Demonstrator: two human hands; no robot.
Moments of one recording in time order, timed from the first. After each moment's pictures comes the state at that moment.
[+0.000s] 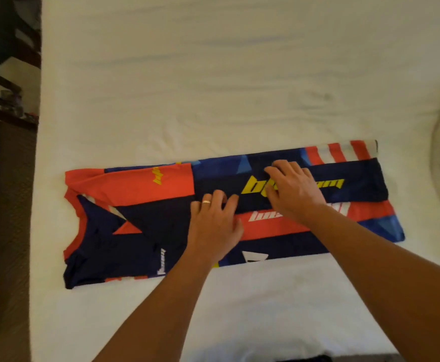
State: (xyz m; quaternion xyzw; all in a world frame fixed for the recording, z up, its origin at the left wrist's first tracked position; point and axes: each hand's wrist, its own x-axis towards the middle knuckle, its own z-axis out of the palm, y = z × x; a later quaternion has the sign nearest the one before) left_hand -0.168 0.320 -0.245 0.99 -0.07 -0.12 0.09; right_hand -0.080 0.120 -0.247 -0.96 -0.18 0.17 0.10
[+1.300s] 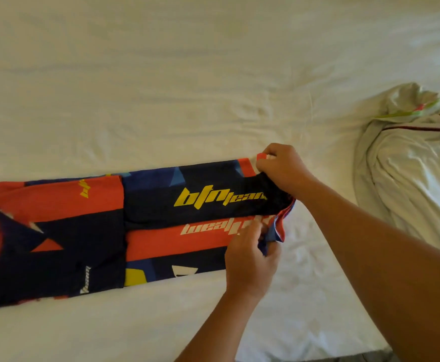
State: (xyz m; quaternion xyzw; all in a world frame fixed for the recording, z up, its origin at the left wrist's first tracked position) left_hand -0.182 0.092 -0.223 0.86 0.11 -0.04 0.50; right_hand 0.005 0.005 -0.203 -0.88 0.12 0.25 0.38
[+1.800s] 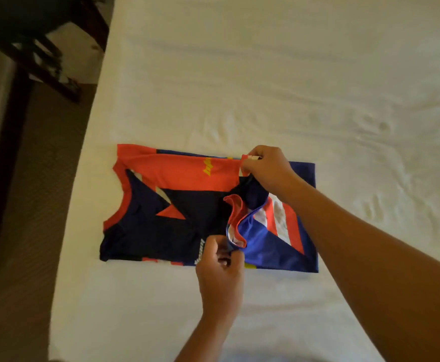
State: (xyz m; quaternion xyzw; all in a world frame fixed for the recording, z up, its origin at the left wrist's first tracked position) left_hand -0.257 0.348 -0.191 0.69 0.42 0.01 0.60; right_hand -0.043 0.297 -0.201 -0.84 0.07 0.31 0.44
